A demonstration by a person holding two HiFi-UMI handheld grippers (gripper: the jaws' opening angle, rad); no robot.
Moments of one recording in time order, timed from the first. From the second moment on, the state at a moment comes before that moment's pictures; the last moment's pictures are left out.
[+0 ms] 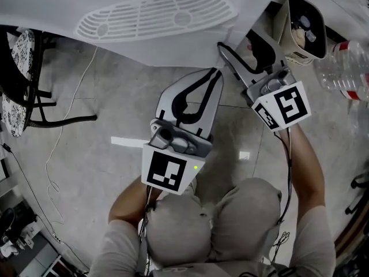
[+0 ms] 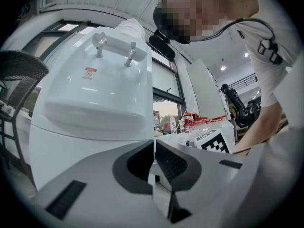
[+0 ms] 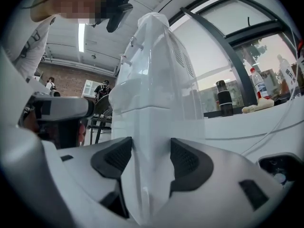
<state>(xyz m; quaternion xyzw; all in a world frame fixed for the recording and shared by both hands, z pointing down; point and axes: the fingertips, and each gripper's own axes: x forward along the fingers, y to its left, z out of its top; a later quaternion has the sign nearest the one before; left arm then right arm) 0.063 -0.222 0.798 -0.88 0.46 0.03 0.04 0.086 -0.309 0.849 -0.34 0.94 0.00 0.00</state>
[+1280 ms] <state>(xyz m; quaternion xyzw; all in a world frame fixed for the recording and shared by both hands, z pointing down) -0.094 -0.090 0.793 -0.81 0.59 -0.03 0.06 -0.023 -0.100 0.833 -0.08 1.00 0.02 -0.01</state>
